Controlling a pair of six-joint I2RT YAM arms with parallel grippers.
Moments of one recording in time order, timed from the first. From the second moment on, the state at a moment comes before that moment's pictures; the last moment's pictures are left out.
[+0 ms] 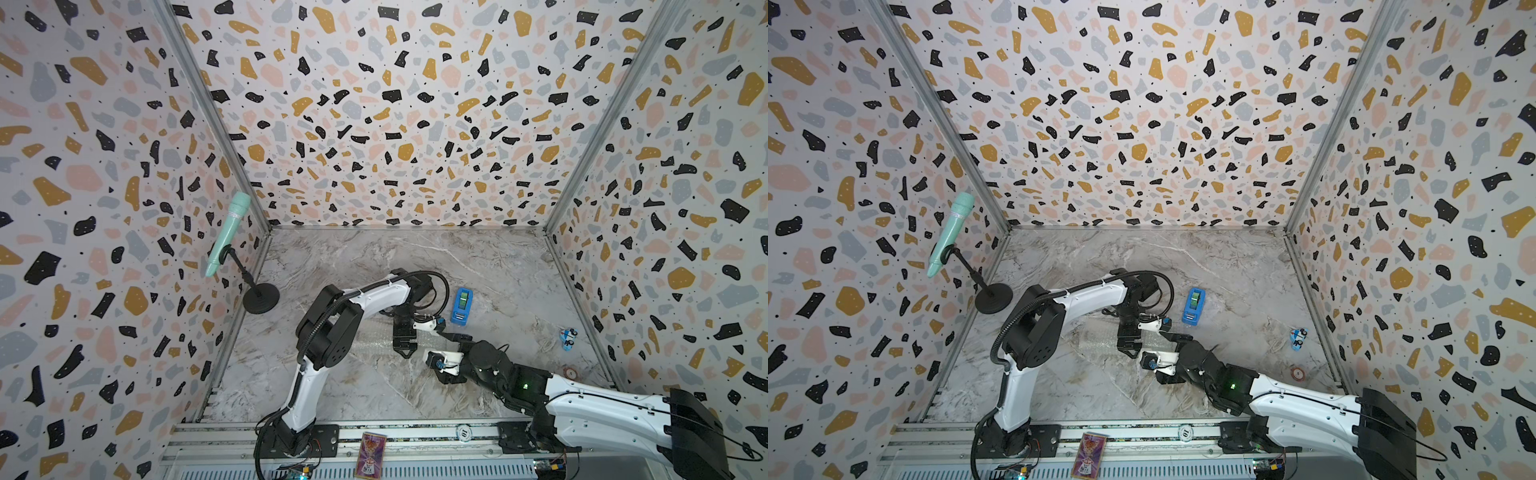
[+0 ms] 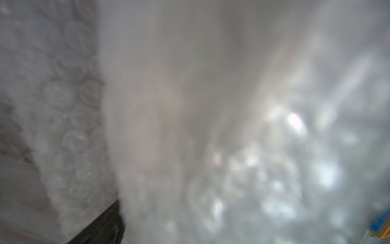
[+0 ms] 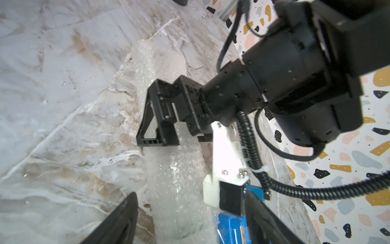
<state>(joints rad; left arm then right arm) -0.75 2.10 1.57 -1.11 0.23 0.88 1.07 0.91 0.39 0.09 0.22 -0.59</state>
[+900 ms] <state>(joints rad) -0.72 1.18 0.96 -0.54 -0.11 0.08 0.54 1.43 0.87 -0.34 -0.43 -0.07</state>
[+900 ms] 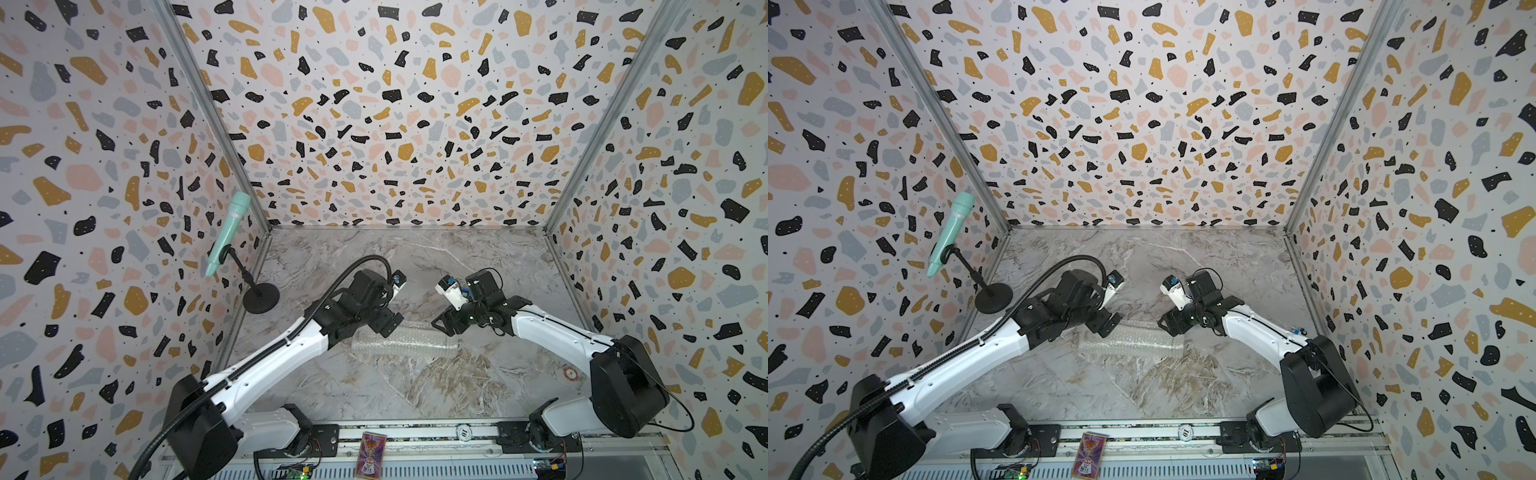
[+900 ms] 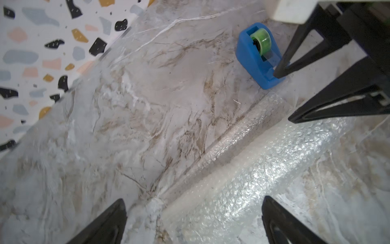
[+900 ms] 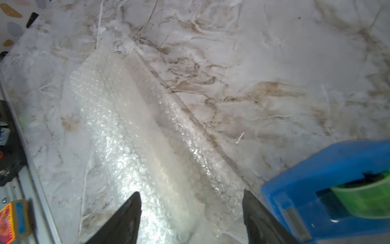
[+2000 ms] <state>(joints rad) -0.75 1.59 0.61 0.18 0.07 -0.75 0.53 1.63 0.89 -0.33 -0.64 -0.07</state>
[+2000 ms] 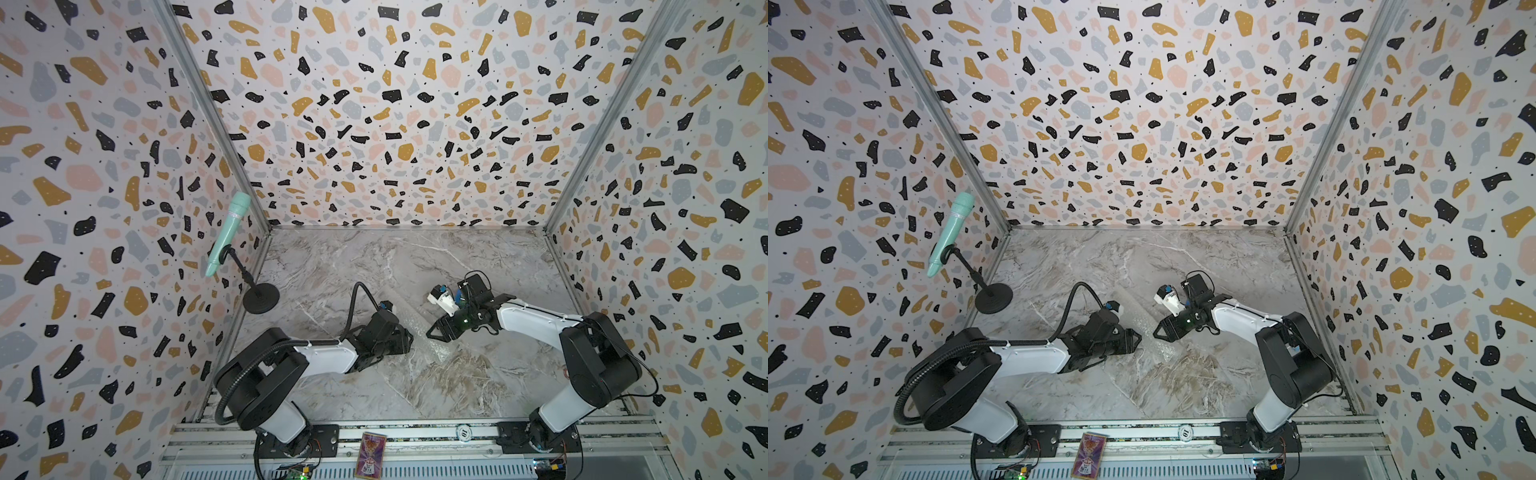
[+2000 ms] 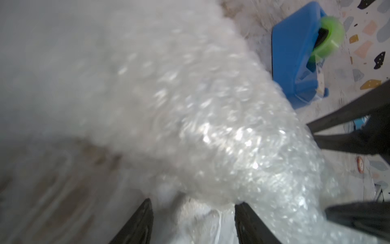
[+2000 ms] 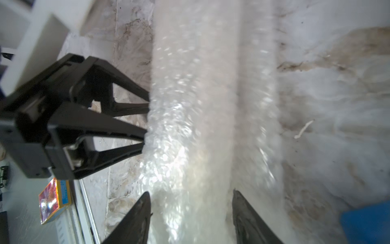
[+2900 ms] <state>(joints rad) -0.53 1.75 0.91 0.03 0.18 -0.54 0.50 1.80 0.97 -0.06 -0.69 0.25</state>
